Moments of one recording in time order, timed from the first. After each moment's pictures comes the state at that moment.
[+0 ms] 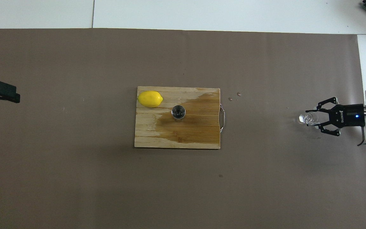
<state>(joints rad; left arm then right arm) -0.07 0.03 0.06 -1.51 -0.02 1.53 0.00 -0.14 0.44 -0.37 -1.88 0.90 1.70 -2.64</state>
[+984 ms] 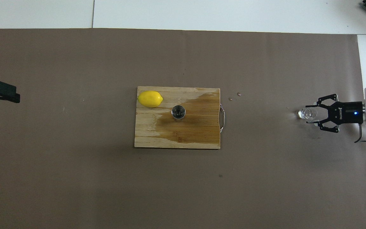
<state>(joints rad) -0.07 0.03 0.06 -1.51 -0.02 1.53 0.00 -0.14 0.50 -0.37 -1.83 0.96 1.70 -2.65</state>
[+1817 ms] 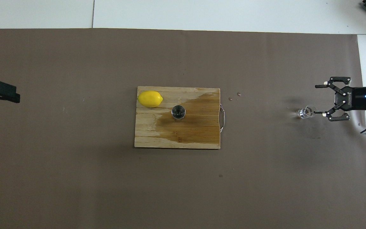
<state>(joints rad) -0.07 0.03 0.06 -1.51 -0.02 1.53 0.00 -0.10 0.43 -0.36 -1.74 0.98 1.70 -2.28</state>
